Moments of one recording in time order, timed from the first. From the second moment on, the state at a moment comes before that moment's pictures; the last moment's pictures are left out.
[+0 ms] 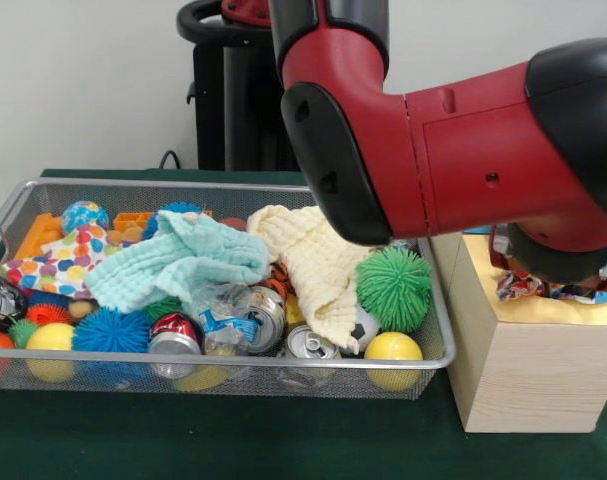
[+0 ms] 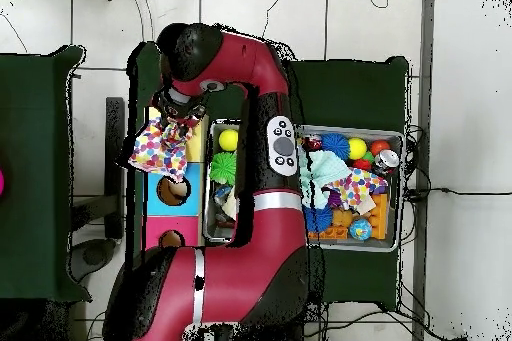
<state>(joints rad) -0.08 -0.04 0.17 0.51 0.15 1.63 2.14</state>
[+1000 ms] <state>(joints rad) -0.07 -0.10 0.16 0.62 0.14 1.50 2.14</state>
